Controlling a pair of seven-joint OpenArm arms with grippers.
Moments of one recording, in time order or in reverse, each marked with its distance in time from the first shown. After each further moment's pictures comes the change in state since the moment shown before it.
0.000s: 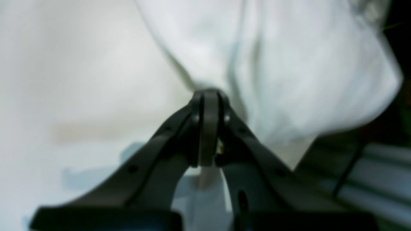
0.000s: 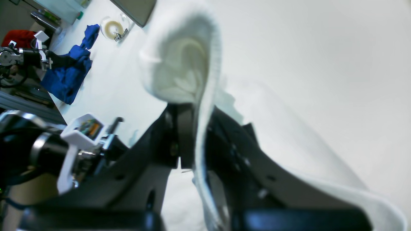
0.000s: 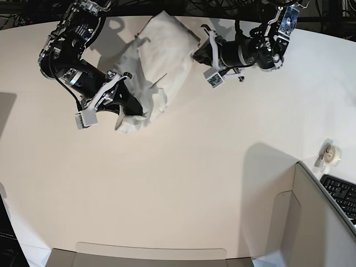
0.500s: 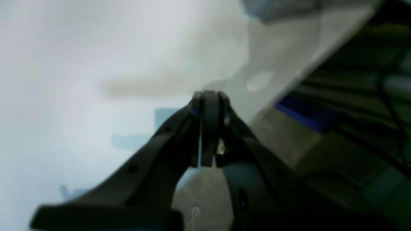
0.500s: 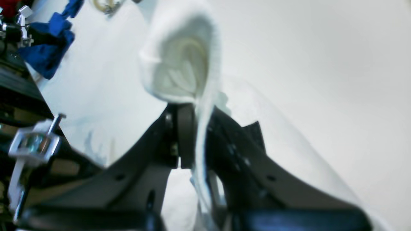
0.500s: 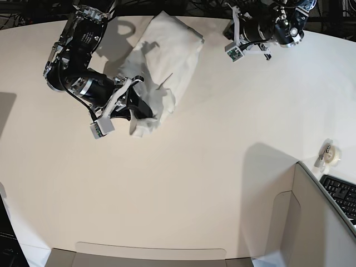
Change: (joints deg) left arm 12.8 -6.6 -3.2 12.6 3.9 1.2 5.4; right arm 2.8 1.5 -7.6 -0.1 -8.1 0.0 -0.2
